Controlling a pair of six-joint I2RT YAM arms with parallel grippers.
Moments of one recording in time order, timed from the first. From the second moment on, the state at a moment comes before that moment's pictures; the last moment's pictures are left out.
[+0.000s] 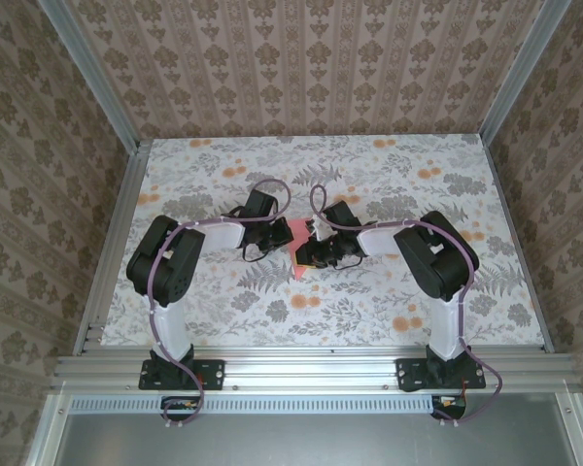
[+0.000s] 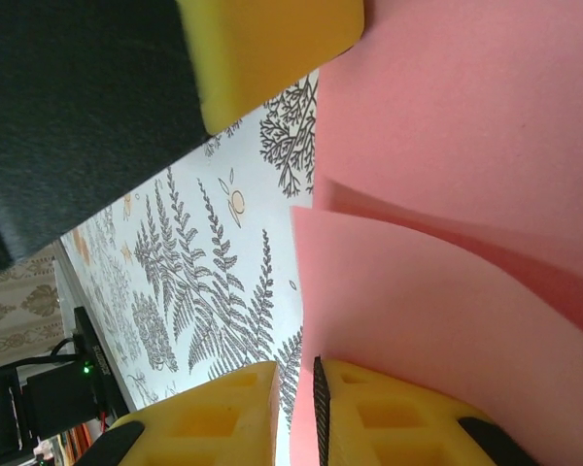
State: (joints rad) left arm -0.56 1.90 1.04 -0.10 0.32 -0.81; right arm 0.53 1.99 1.03 -0.01 -0.72 0.60
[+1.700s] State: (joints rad) left arm -0.75 1.61 0.67 0.04 0.25 -1.01; right arm 0.56 2.02 1.18 -0.28 -0.55 0.82
